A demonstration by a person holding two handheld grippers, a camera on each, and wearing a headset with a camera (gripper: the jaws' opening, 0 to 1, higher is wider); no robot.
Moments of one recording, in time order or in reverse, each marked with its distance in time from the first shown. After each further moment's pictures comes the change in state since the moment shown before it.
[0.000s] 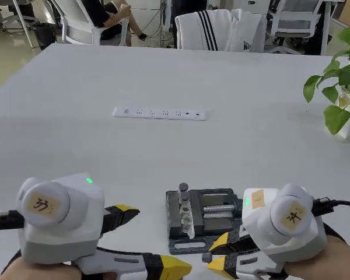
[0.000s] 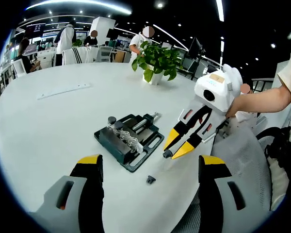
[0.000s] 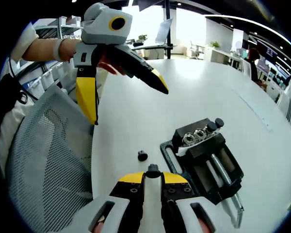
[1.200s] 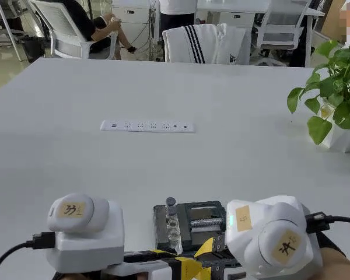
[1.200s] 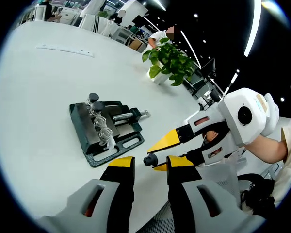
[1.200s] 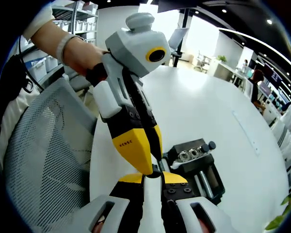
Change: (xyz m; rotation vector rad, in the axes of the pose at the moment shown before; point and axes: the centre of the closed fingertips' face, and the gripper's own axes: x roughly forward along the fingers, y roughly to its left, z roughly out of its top) left arm 0.043 -0.026 -0.007 -0.412 0.009 -0.084; right arm -0.017 0.005 0.024 -0.176 -0.003 -0.073
